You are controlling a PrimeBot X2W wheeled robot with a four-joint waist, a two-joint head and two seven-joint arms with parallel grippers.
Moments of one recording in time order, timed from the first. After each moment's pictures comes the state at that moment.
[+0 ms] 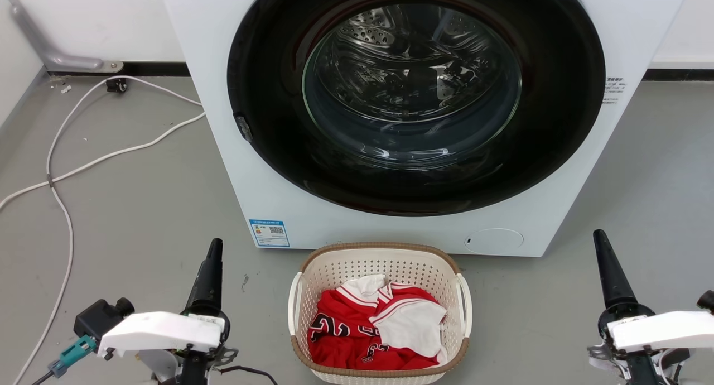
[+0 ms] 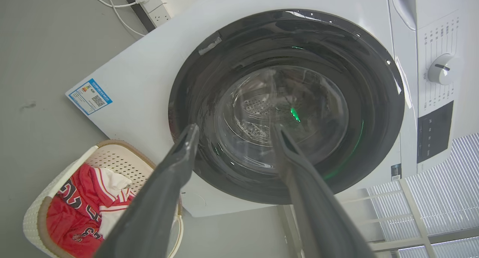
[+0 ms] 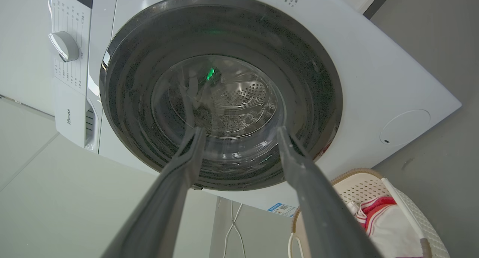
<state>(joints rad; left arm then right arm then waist) -0.07 0.05 0.03 0.16 -1.17 -0.08 0.00 -0.04 -0.05 -0.10 0.14 1.12 0.13 0.00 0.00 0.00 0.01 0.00</state>
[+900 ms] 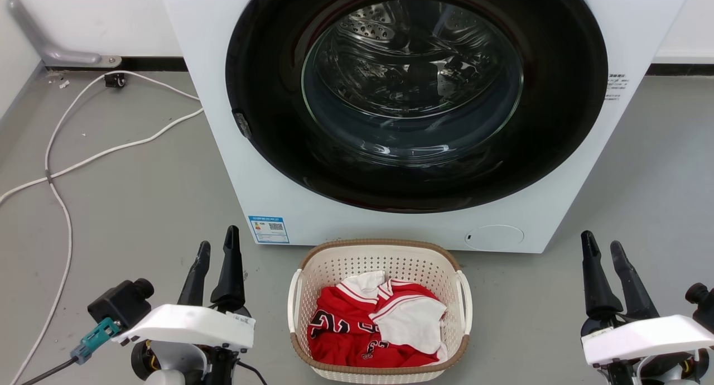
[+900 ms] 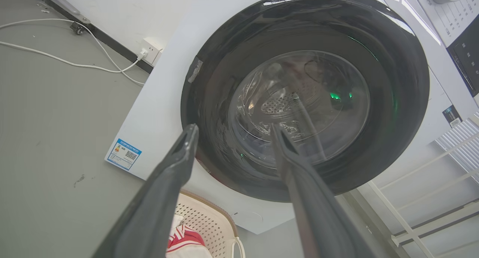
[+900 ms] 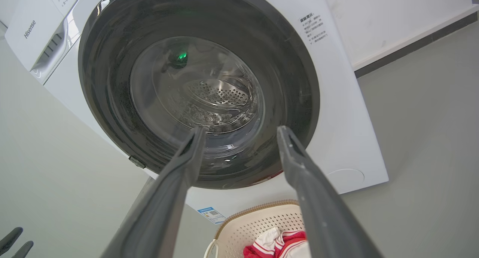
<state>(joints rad) -0.07 0.05 -0.05 0.09 -0.76 -0.03 -0.09 0.00 -0.05 -0.06 0.07 0.64 0.13 -0.09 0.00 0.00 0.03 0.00</state>
